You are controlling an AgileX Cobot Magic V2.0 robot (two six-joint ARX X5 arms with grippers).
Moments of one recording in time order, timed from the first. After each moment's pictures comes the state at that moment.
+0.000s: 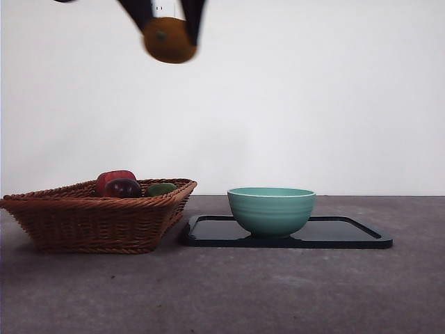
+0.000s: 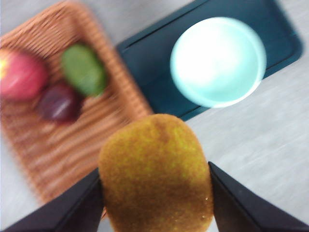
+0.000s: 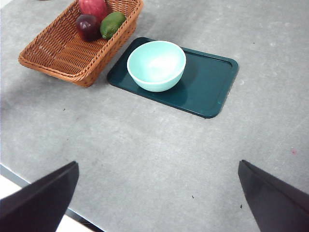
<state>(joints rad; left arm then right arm) -0.69 1.82 2.10 -1.42 -0.17 -0.15 0.71 0.46 1.02 -1.16 0.13 0.28</state>
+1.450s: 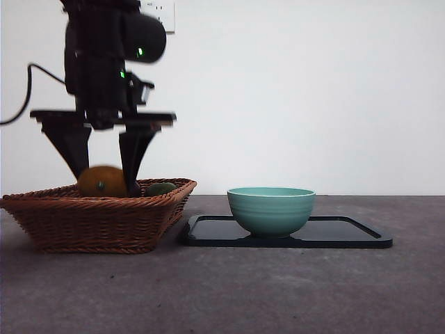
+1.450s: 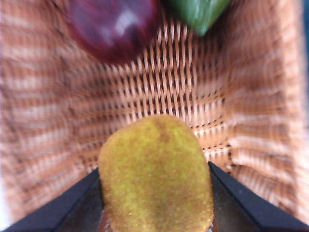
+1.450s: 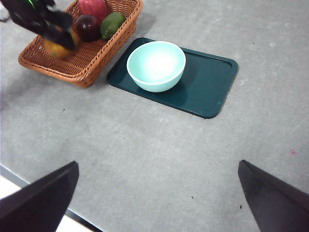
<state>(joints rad) -0.47 1.86 1.52 -1.00 -0.12 -0.31 0.71 0.46 1.02 -1.15 0.13 0.28</state>
